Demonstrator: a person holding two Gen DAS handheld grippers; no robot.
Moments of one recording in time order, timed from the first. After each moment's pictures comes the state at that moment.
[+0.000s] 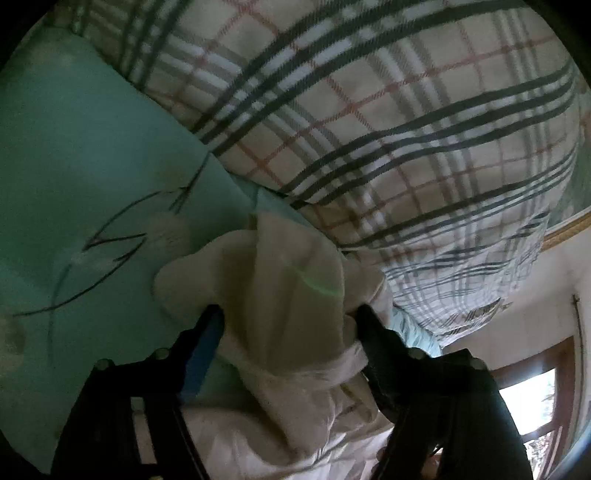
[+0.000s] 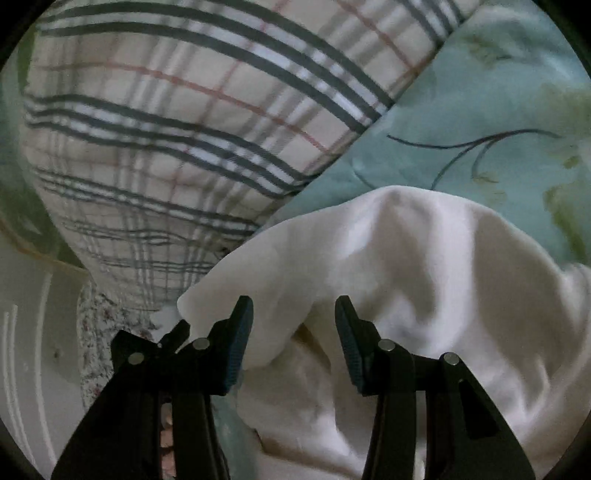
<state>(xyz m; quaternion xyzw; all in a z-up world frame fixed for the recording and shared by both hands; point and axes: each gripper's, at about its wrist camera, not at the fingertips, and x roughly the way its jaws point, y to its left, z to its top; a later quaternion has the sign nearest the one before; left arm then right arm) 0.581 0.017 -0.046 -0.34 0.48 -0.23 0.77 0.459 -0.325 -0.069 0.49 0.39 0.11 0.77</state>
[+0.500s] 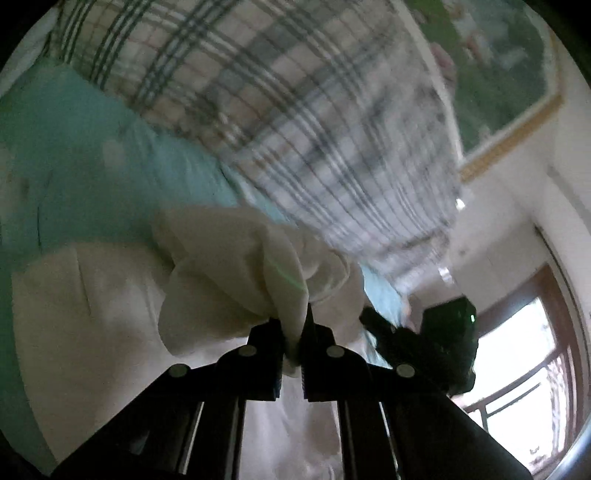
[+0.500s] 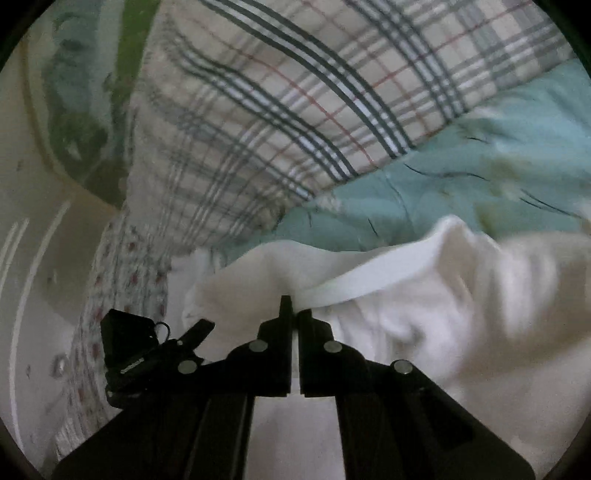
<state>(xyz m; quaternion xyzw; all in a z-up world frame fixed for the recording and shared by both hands) 0.390 -0.019 -0.003 -0.29 0.41 -0.34 0.79 0.330 -0.330 0.010 0.37 0.36 0.18 0.84</state>
